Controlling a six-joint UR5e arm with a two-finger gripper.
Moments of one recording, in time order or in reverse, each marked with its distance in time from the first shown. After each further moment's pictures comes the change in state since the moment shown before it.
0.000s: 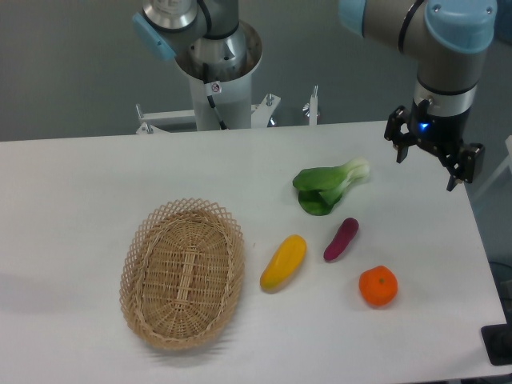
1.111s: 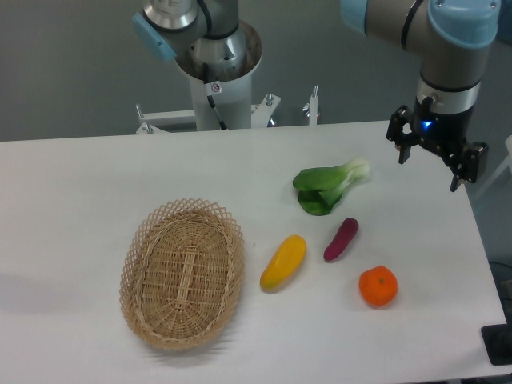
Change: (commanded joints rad) arm 0.005 -0.002 0.009 0.003 -0.017 0.000
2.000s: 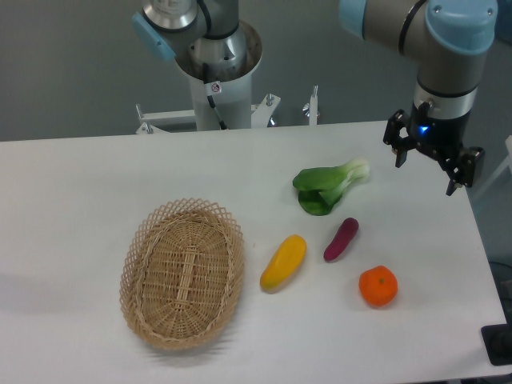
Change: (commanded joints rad) arm -0.009 -0.015 -0.014 0.000 0.000 -0.012
